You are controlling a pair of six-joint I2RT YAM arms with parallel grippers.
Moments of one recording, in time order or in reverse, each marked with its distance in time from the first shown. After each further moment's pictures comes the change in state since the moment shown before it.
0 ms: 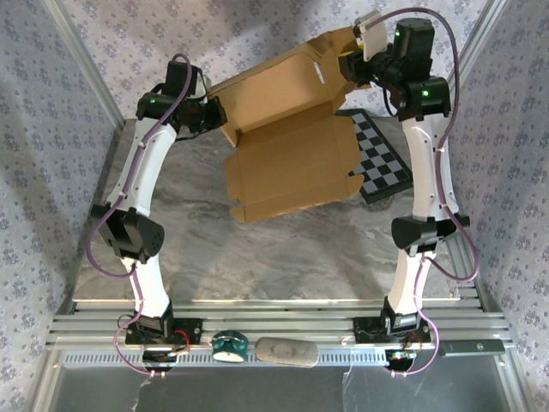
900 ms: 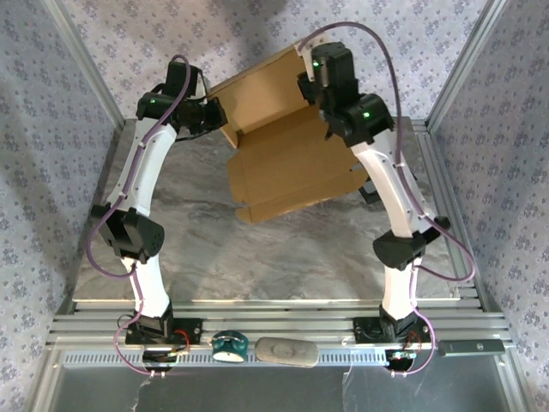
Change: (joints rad) left arm -0.005 -0.001 -0.003 -0.015 -0.001 -0.034; right arm 0.378 -0.069 -0.113 -0.012 0.716 0.034
